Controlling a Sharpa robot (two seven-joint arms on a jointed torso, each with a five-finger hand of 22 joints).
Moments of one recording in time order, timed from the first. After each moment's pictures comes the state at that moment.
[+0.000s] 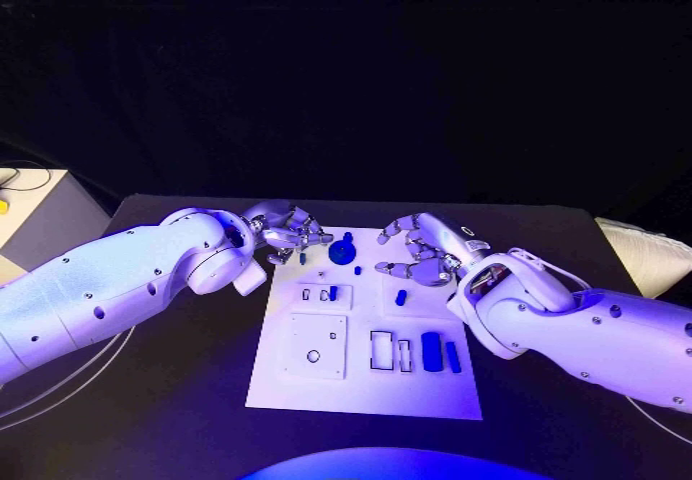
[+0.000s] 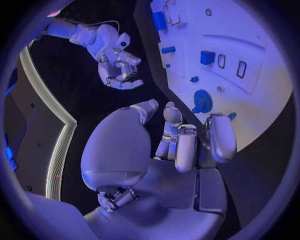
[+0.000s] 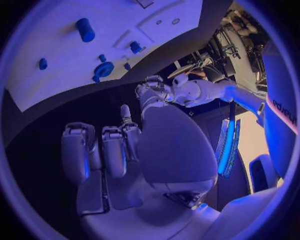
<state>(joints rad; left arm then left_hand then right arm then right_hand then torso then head) 1.01 -0.86 0.24 1.48 -0.82 -0.03 -0.20 1.23 -0.16 0.48 0.26 0.08 0.83 0.10 0.65 0.51 1.16 0.03 1.09 0.77 1.47 -0.03 1.54 1.31 0.10 1.41 0.06 1.37 1.14 1.16 -0.77 -0.11 1.68 -1.37 -0.61 -0.14 1.43 -0.18 0.11 0.28 0.23 0.87 0.16 0.32 0.31 1.42 0.07 1.42 1.31 1.47 -0.01 1.54 1.31 0.02 1.47 0.09 1.45 1.31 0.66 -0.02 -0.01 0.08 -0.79</state>
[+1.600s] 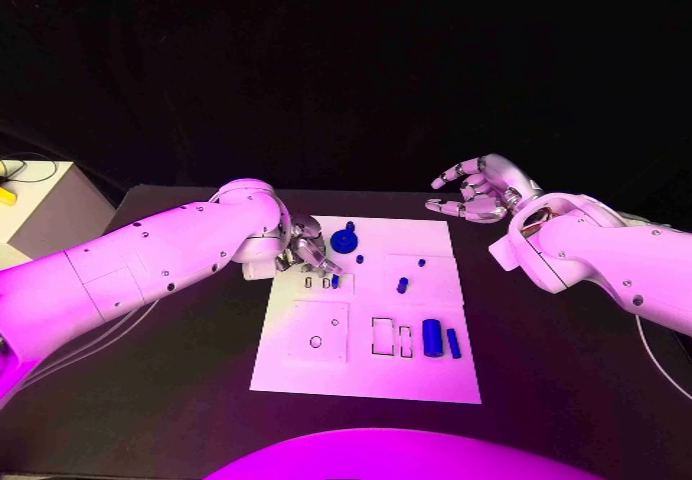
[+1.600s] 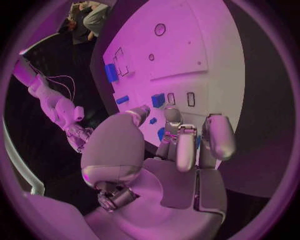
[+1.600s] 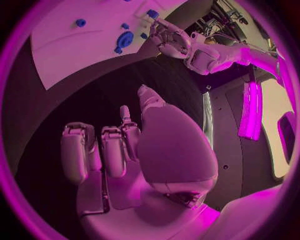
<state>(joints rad) 1.09 -0.67 0.18 1.36 -1.12 0.37 -0.60 1.09 -0.15 0.42 0.29 0.08 0.77 0.10 0.71 0.62 1.13 0.03 1.09 0.76 1.47 -0.03 1.53 1.31 0.10 1.40 0.06 1.36 1.12 1.25 -0.81 -0.09 1.48 -0.92 -0.53 0.00 1.43 -0.18 0.11 0.28 0.27 0.85 0.16 0.32 0.30 1.41 0.08 1.42 1.31 1.46 -0.01 1.54 1.31 0.02 1.46 0.09 1.44 1.31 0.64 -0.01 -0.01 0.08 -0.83</state>
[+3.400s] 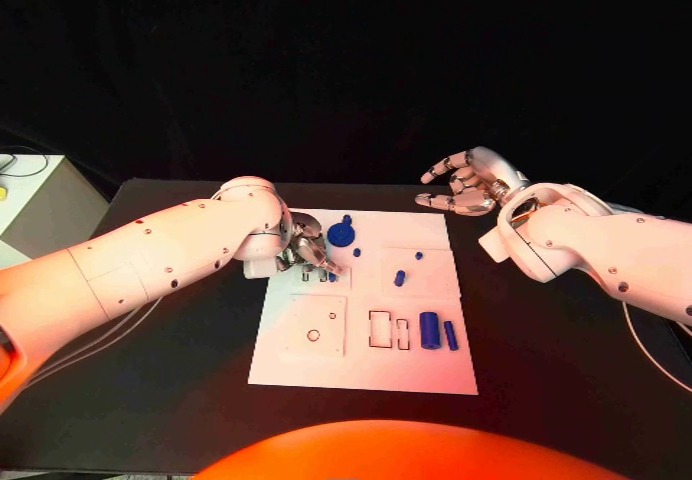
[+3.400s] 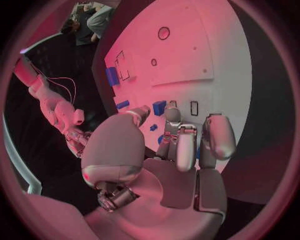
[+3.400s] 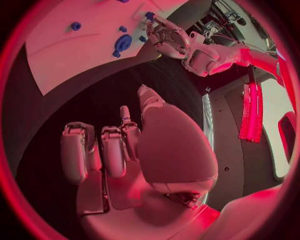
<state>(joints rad) 1.09 -0.63 0.17 1.33 -1.10 0.40 -0.60 1.10 -0.14 0.41 0.29 0.08 0.77 0.10 0.71 0.63 1.12 0.03 1.09 0.76 1.47 -0.03 1.53 1.31 0.10 1.40 0.06 1.36 1.13 1.25 -0.79 -0.09 1.47 -0.93 -0.51 -0.01 1.43 -0.18 0.11 0.28 0.27 0.84 0.16 0.32 0.30 1.41 0.08 1.42 1.31 1.47 -0.01 1.54 1.31 0.02 1.46 0.09 1.44 1.31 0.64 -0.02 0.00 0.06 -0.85</state>
